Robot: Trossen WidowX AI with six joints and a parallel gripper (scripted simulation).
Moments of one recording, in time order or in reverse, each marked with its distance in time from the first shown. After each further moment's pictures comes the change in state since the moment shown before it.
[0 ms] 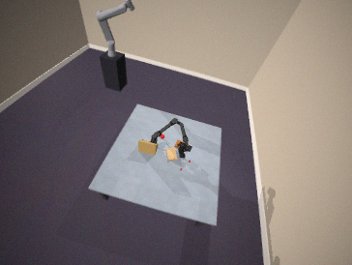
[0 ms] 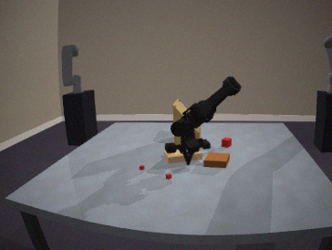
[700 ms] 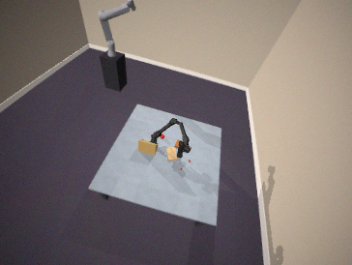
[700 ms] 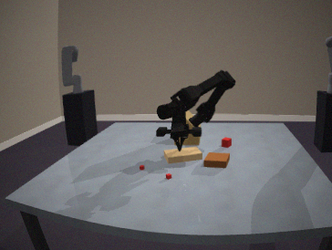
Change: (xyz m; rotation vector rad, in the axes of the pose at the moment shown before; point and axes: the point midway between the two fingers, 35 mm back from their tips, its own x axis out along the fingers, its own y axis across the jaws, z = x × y) arm -0.059 -0.031 -0.024 0.318 -0.007 -0.014
